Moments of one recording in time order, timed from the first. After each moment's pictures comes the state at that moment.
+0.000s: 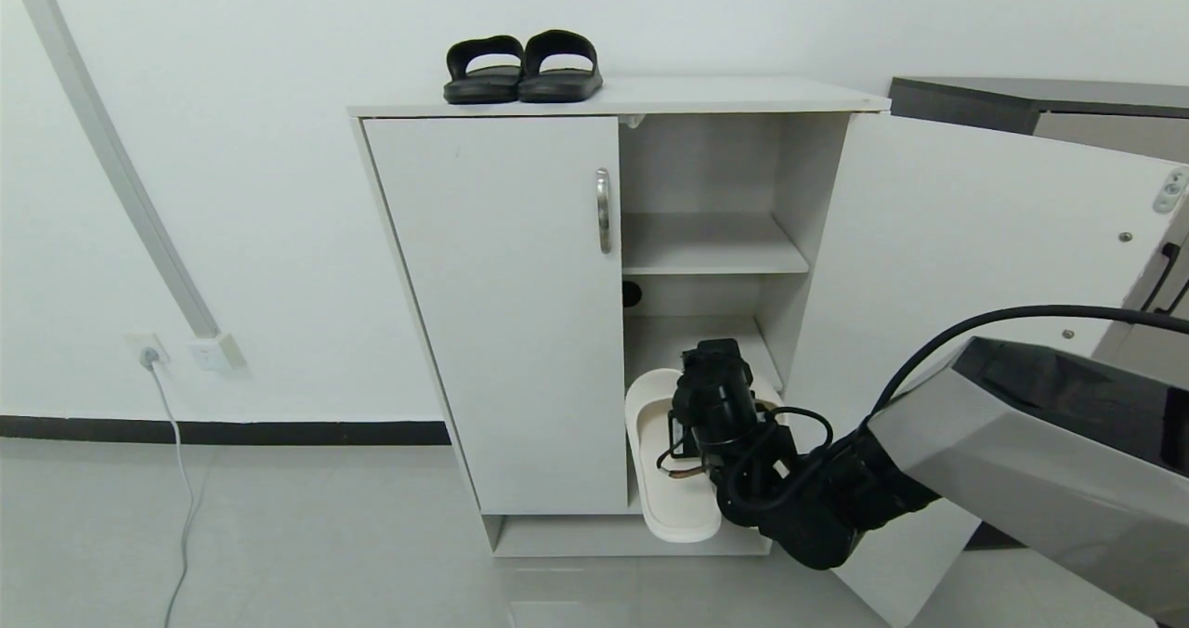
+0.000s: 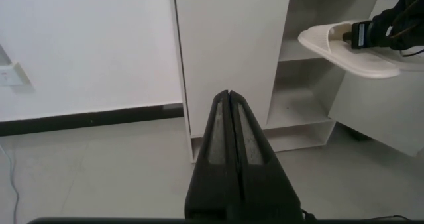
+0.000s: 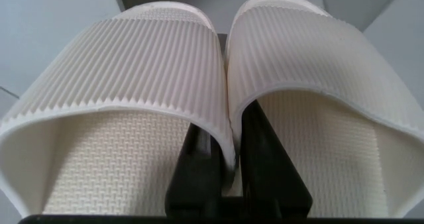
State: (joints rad) left arm 0.00 0.00 0.00 0.00 -0.09 0.03; right arm 0.75 2.29 -1.19 -0.67 -0.65 0.27
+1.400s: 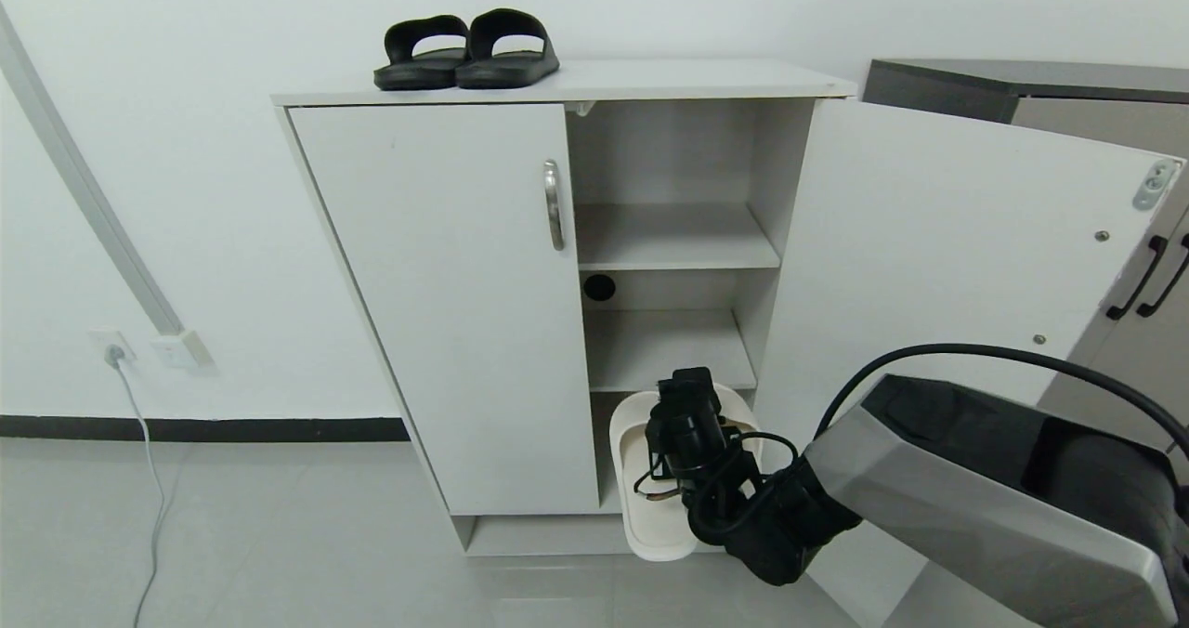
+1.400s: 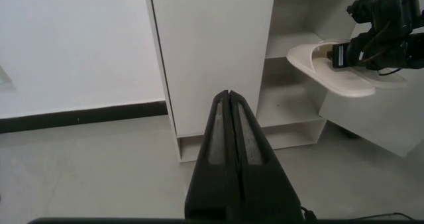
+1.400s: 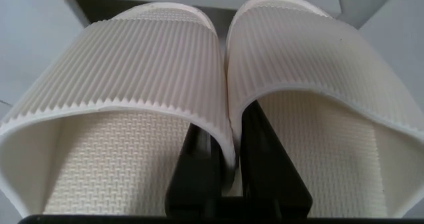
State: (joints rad) left arm 0.00 0.00 0.00 0.00 -0.09 0.03; right arm 0.76 2.44 -1.29 -0.71 -0.65 0.27
